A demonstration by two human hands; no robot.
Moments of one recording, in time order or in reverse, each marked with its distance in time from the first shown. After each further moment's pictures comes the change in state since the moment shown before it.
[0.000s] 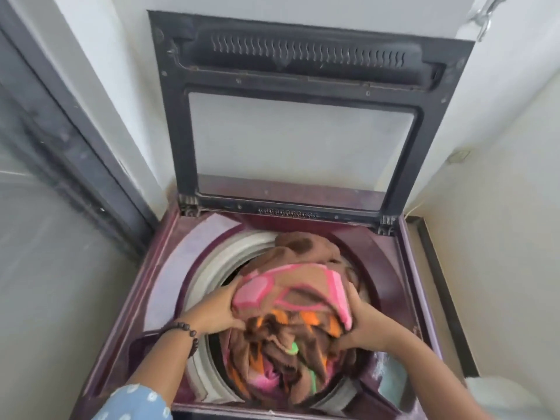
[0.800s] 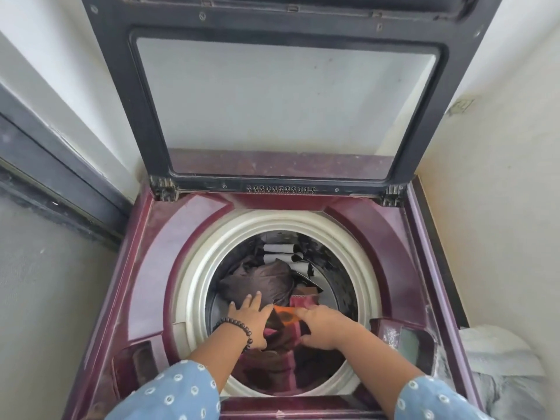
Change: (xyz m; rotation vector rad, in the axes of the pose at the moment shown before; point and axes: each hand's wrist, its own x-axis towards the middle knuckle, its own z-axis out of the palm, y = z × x) left_hand 0.073 -0.036 0.100 0.678 -0.433 -0.168; right_hand 0.071 0.007 0.084 -0.567 -0.259 0.183
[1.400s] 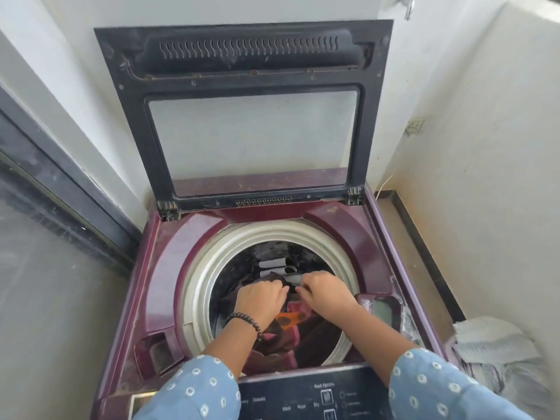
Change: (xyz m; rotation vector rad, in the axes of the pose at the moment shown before) left_hand -0.067 0.049 -0.038 0.080 0.819 0.036; right_hand -0.054 -0.004 -0.015 0.093 0.762 0.020
